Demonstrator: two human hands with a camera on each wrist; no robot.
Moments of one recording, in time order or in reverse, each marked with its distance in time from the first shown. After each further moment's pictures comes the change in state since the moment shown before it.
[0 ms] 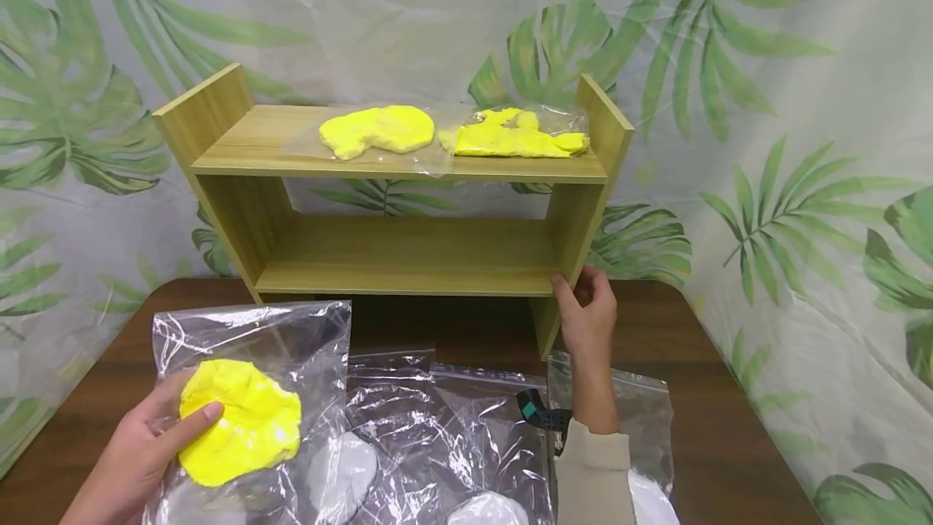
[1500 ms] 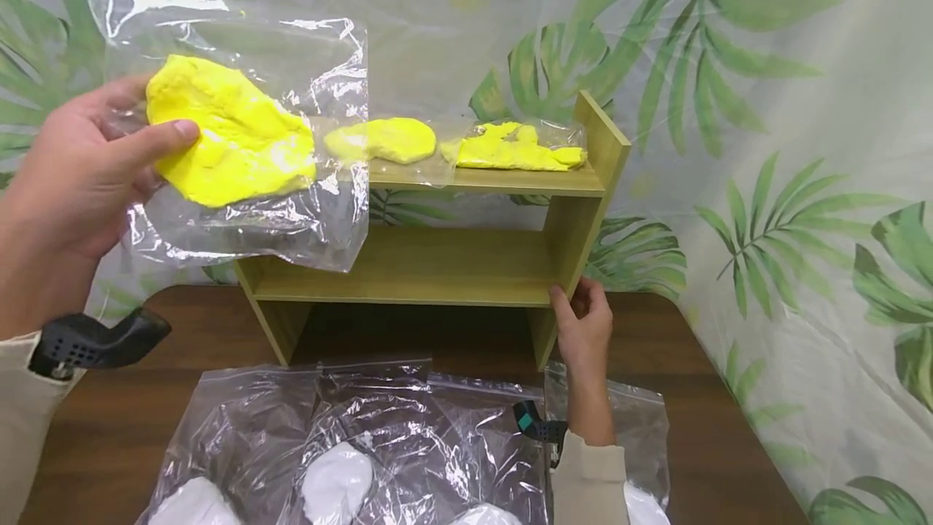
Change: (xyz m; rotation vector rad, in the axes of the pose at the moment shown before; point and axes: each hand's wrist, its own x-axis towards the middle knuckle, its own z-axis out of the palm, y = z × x) left_hand 0.100 0.242 0.023 -0.211 -0.134 0.411; right_hand 0.001 0.004 0.000 0.000 -0.006 0.022
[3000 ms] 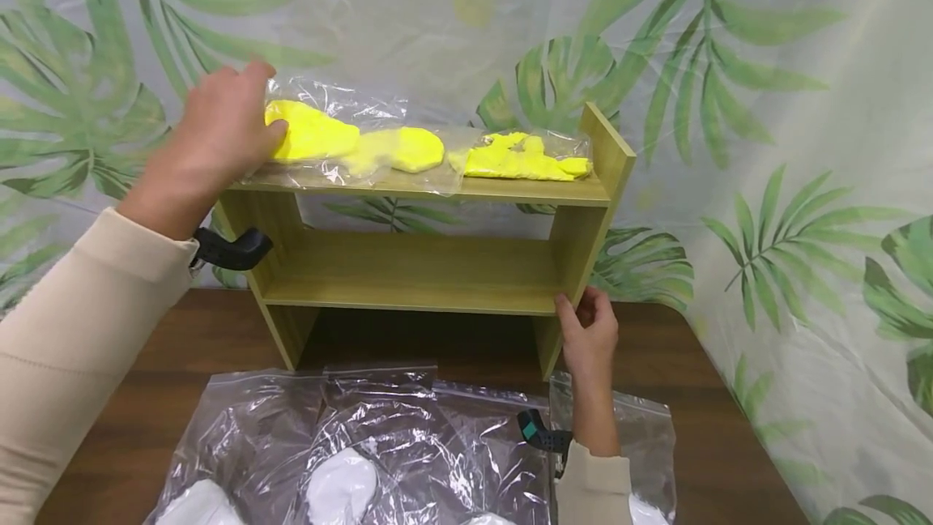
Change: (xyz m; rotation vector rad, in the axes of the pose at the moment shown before) left_hand 0.080 -0.011 0.042 1.445 -0.003 0.108; right_hand 0.009 0.005 0.006 -0.024 0.019 -0.026
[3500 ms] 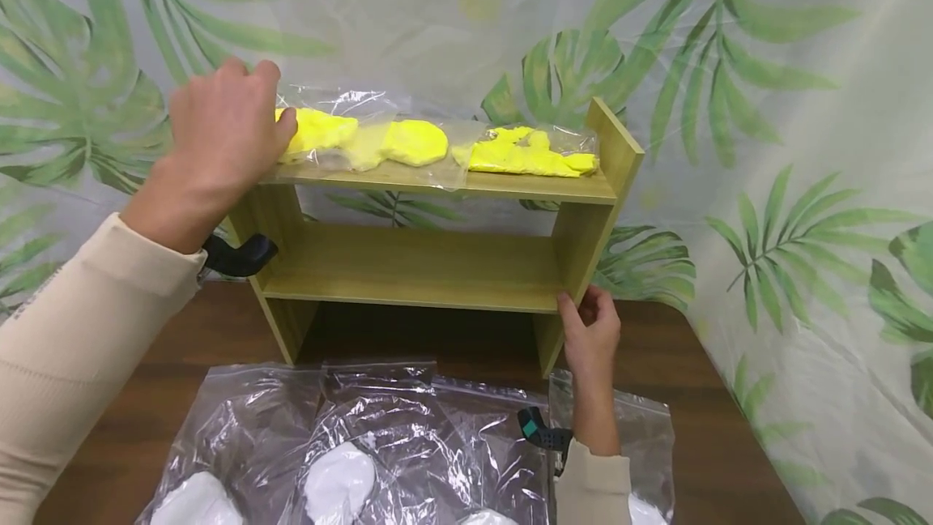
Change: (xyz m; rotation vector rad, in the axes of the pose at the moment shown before) left_hand -0.015 0.012 0.008 0.251 0.089 -0.010; right_hand -0.003 0.001 0.000 0.024 0.021 -0.010
